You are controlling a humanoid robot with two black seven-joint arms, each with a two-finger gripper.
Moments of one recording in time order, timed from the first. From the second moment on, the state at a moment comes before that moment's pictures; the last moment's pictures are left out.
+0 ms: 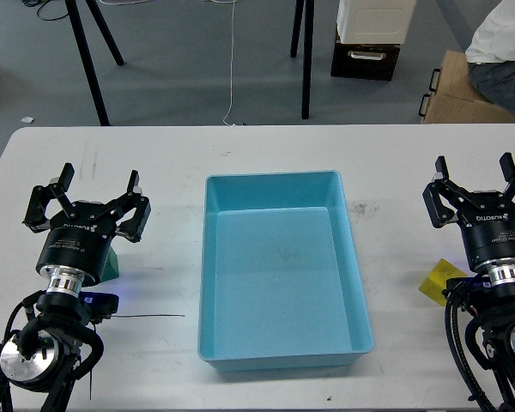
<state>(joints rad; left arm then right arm) 0.10 -0.04 -1.37 -1.67 -0.11 -0.10 -0.08 -0.08 0.00 1.49 1.50 0.20 0.30 0.09</state>
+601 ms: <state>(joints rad) 0.10 -0.04 -1.38 -1.67 -0.11 -0.10 -0.08 0.03 -0.13 1.54 1.50 -0.37 0.25 0.10</state>
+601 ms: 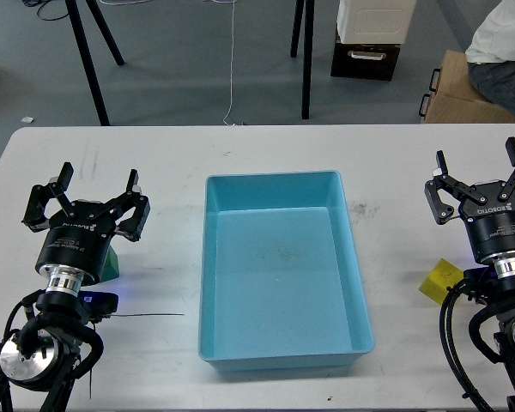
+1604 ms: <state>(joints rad) 0.09 -0.04 -1.38 -1.67 -0.11 -0.10 -0.08 1.20 -1.10 0.05 1.42 -1.69 0.23 0.49</state>
